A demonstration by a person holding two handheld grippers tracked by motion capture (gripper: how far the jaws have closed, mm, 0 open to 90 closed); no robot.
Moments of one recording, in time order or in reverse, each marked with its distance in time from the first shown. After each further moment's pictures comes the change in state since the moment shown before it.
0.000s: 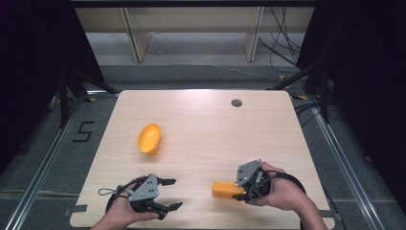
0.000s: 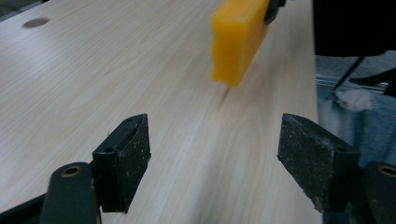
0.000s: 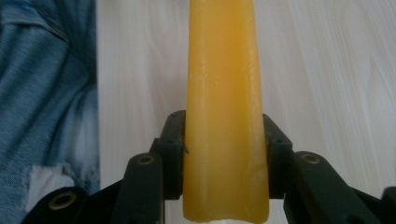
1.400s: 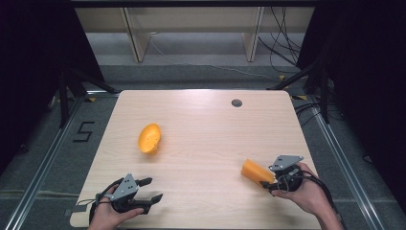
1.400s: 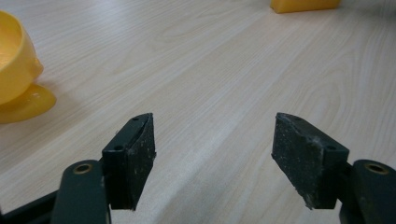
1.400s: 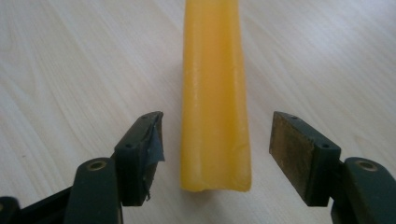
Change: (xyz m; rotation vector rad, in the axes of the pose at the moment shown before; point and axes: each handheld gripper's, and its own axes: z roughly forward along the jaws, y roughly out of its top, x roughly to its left) left arm 0.014 -0.049 -0.039 0.021 0.274 -0.244; right arm -0.021 -0.090 -0.023 -0.075 -0.345 0.418
